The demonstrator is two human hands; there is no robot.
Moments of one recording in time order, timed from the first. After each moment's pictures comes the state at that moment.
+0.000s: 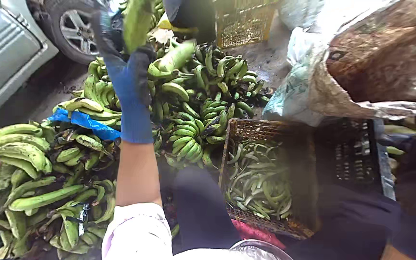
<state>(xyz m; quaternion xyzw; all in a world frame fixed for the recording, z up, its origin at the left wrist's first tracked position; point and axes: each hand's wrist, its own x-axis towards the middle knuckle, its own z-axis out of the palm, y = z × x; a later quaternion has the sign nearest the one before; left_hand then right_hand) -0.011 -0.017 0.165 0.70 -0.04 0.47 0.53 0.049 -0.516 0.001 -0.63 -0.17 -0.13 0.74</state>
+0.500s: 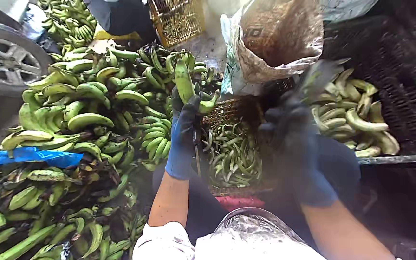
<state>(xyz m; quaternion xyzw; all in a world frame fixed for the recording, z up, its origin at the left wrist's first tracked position) -0.053 -0.213 0.037 0.58 0.01 0.12 0.80 -0.041 -0.458 -0.014 -0.52 -0.05 -0.01 0.85</state>
